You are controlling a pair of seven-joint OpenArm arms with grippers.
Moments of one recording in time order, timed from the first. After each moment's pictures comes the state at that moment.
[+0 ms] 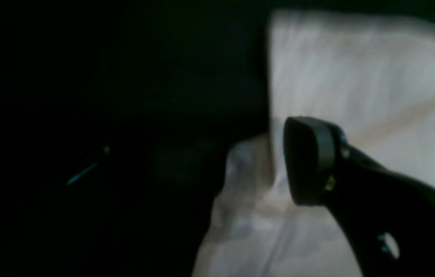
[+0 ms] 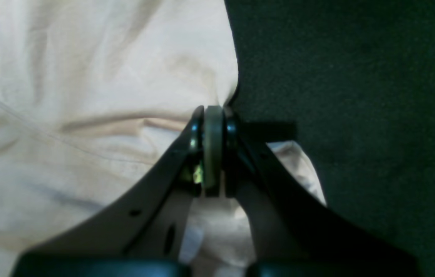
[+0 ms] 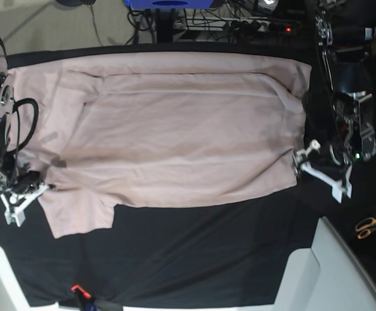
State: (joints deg) left arm -13.4 -20.3 -12.3 56.5 -23.0 -8.4 43.2; right arm 34.2 18.7 8.4 17.2 5.1 22.1 -19.6
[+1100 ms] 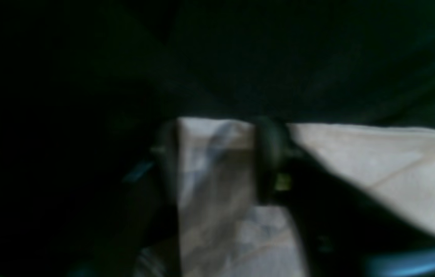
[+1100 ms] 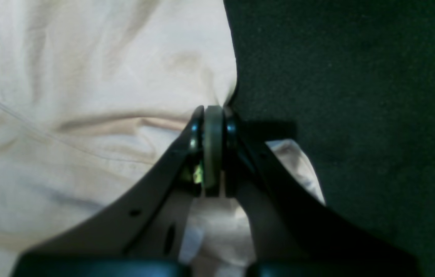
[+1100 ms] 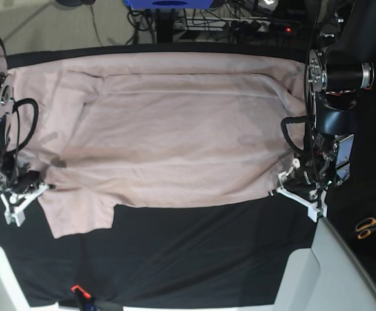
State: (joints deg) left arm -27.4 -16.3 -3.9 31.4 -23.0 -8.5 29.0; right arm 34.2 18.7 8.4 17.2 5.3 22.1 -19.8
